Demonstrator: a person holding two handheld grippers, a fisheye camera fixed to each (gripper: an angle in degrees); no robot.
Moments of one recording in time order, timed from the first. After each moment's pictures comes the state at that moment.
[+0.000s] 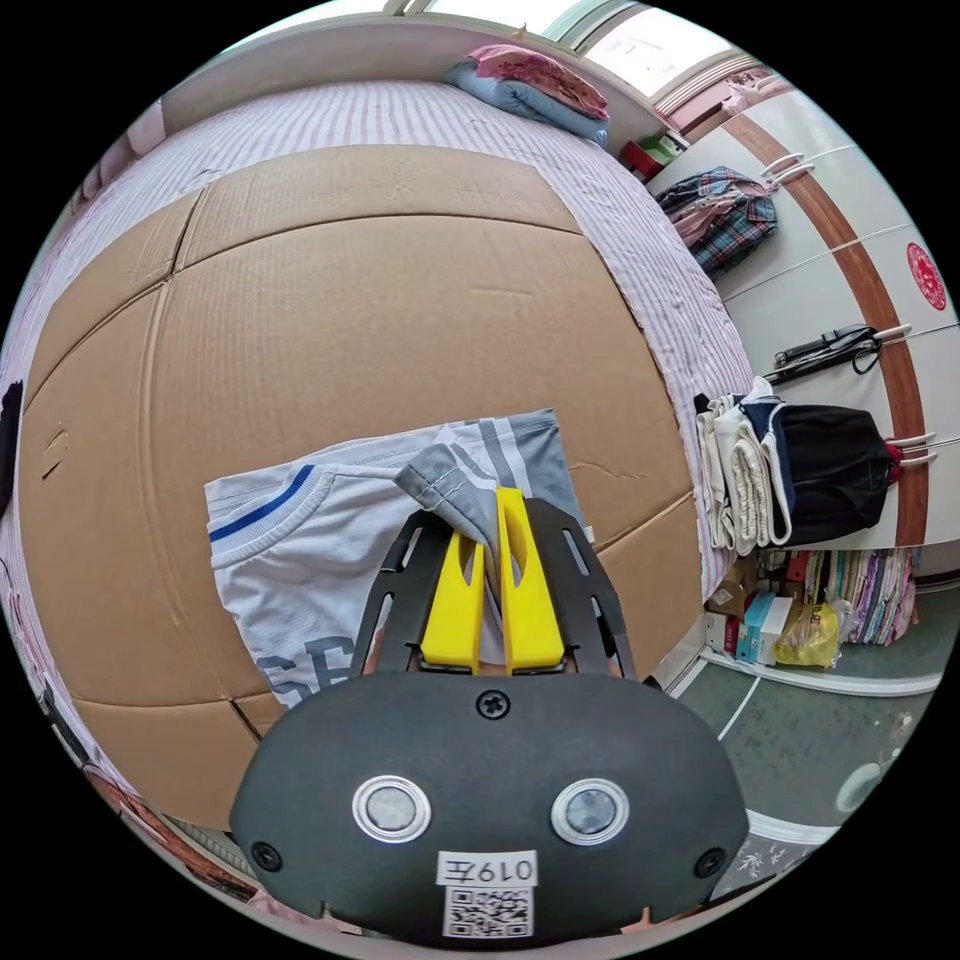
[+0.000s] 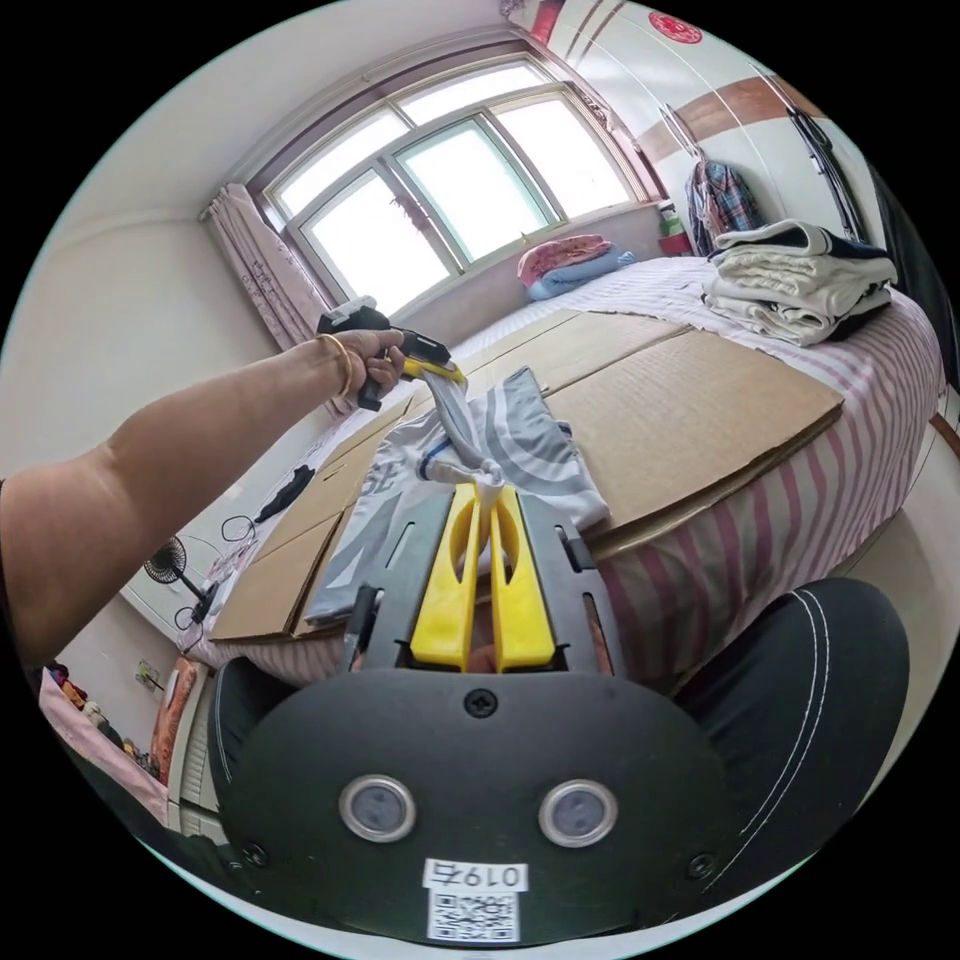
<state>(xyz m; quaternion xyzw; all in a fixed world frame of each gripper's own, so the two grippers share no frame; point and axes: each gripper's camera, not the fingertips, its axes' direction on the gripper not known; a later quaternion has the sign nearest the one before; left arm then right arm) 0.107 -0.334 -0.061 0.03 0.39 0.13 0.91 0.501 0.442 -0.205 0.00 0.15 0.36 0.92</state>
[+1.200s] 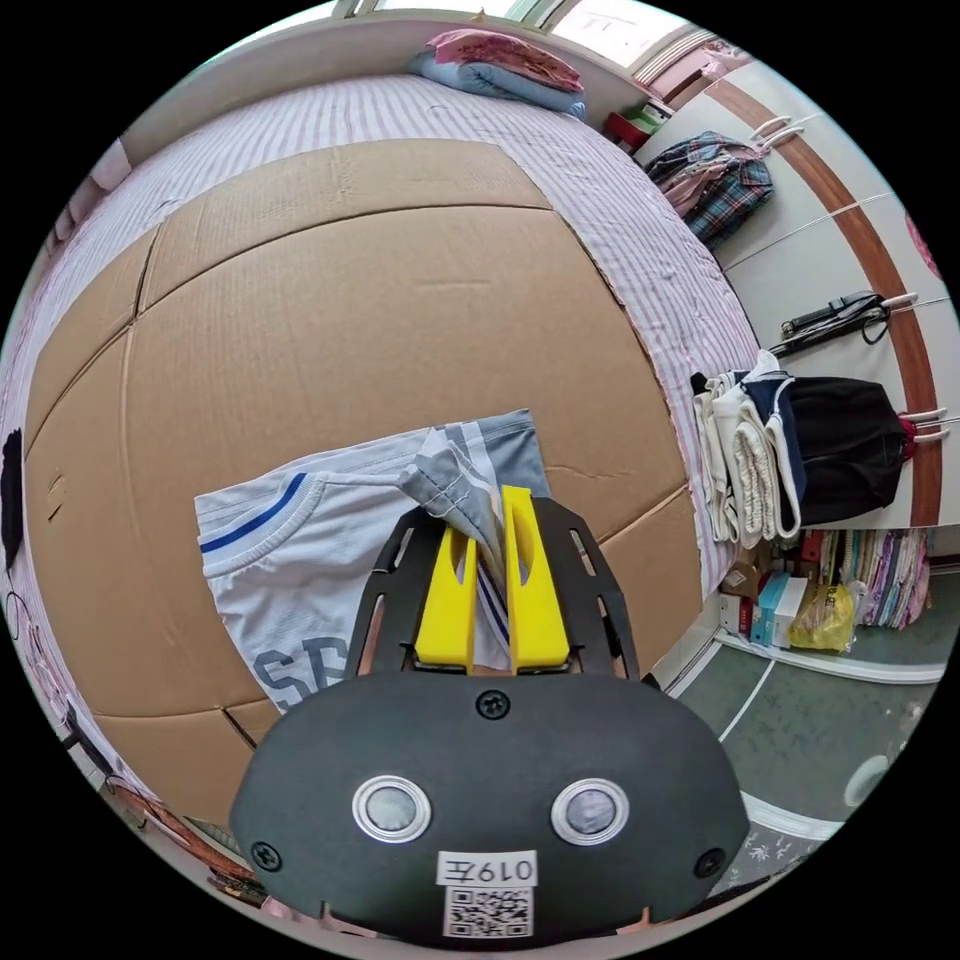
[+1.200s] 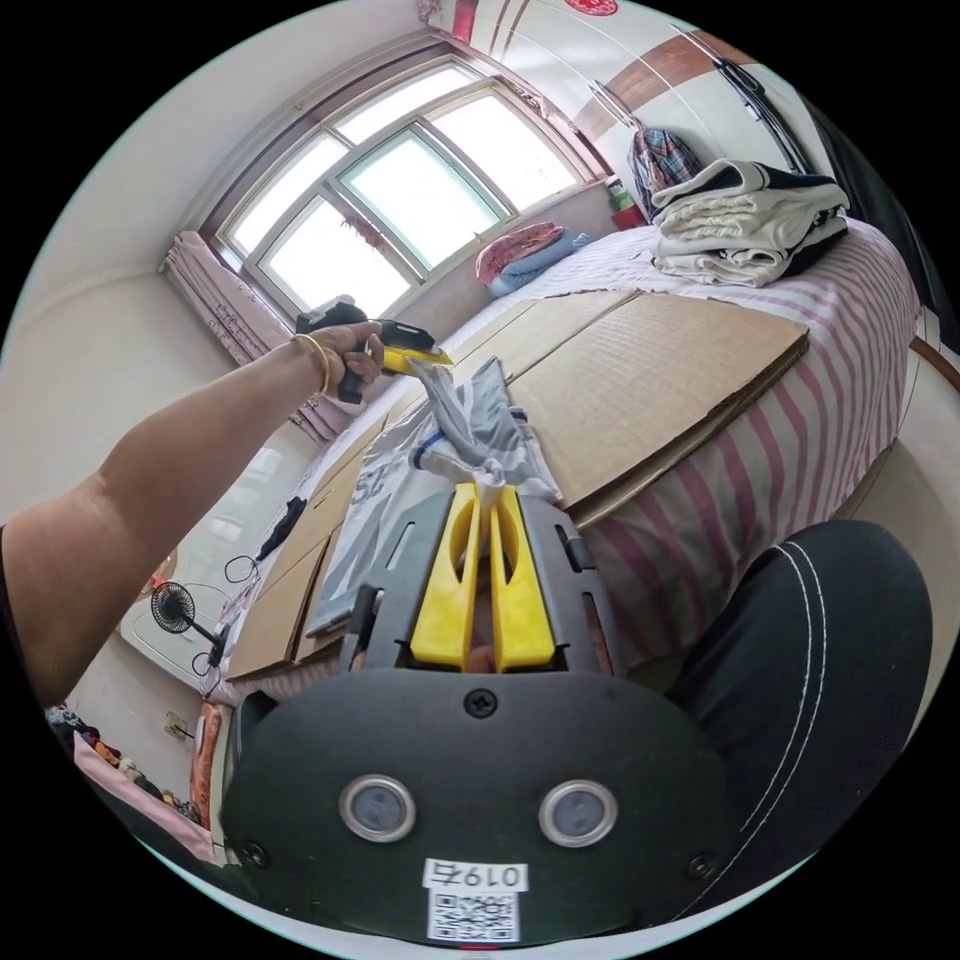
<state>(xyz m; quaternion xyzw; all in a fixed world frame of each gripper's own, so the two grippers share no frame) 0.193 -0.415 -0.209 0.00 0.38 0.16 0.91 0.488 0.298 -0.344 0.01 0.15 0.43 0.89</state>
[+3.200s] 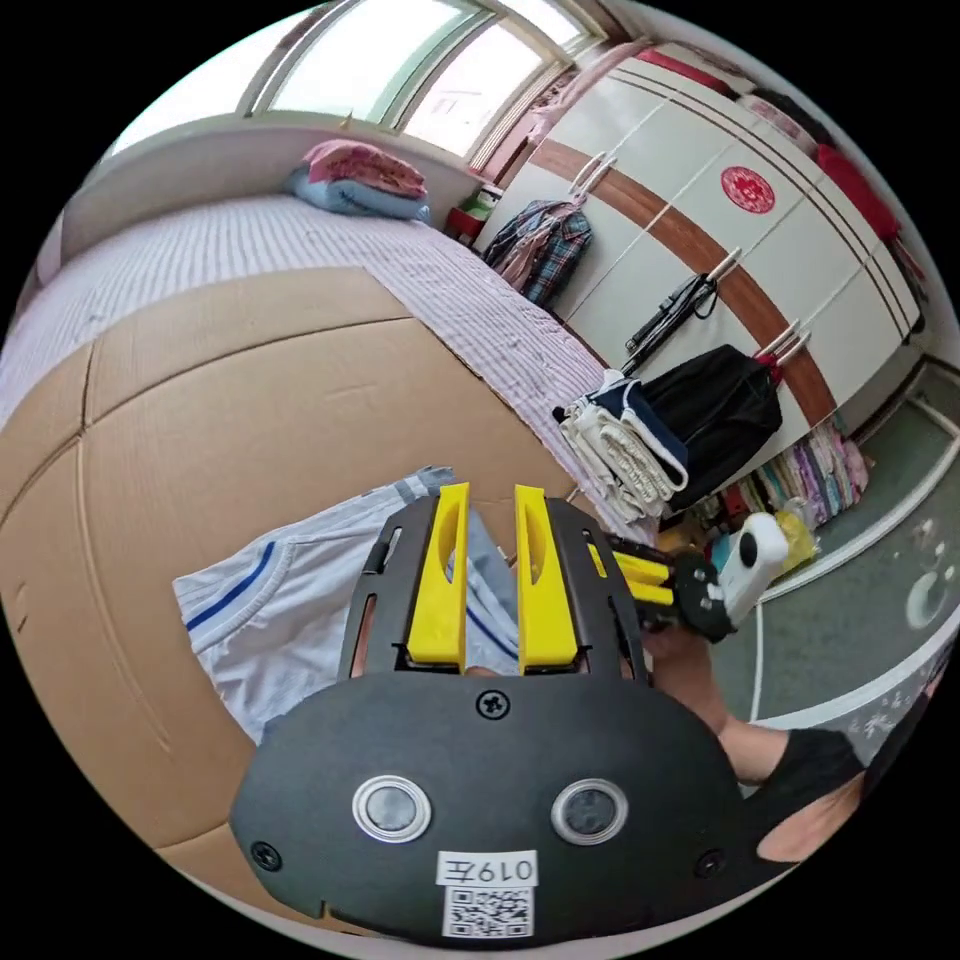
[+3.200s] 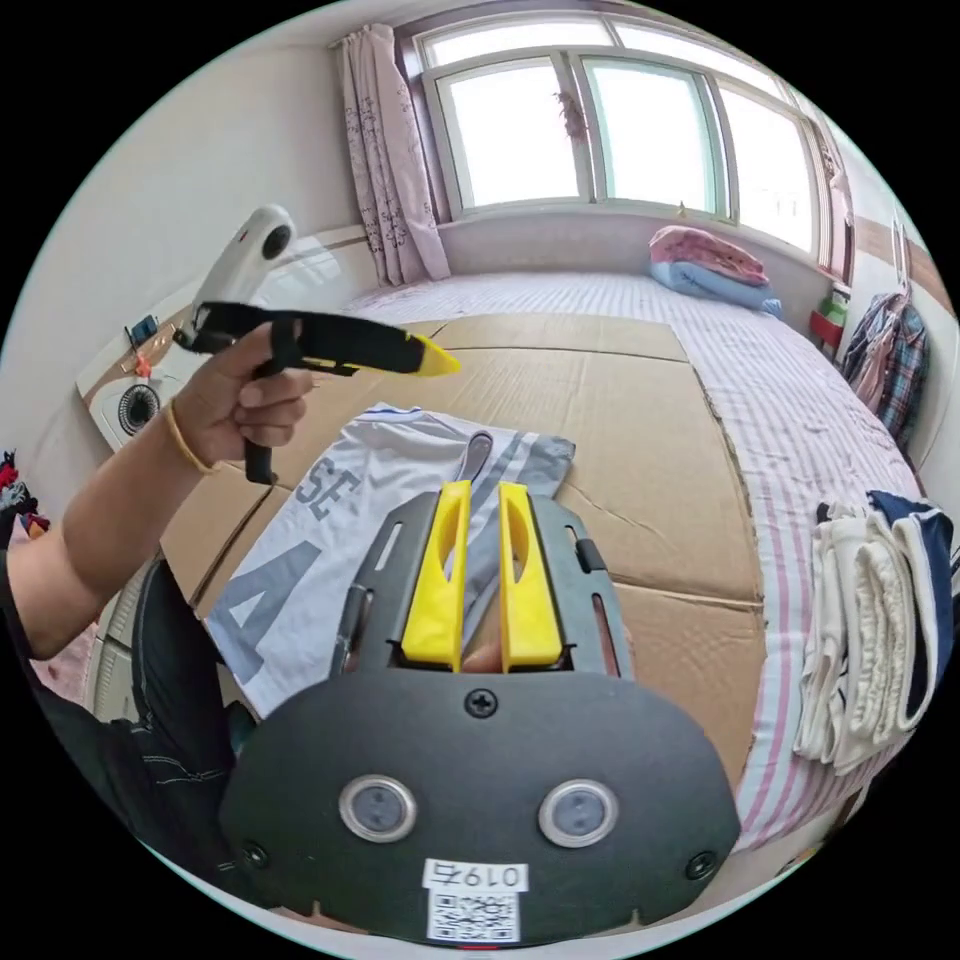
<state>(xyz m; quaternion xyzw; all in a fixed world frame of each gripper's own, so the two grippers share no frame) 0.065 -0.315 -0.217 0.24 0.46 0.27 0.81 0.470 0.131 -0.161 -0.18 0.04 0.16 0.97</state>
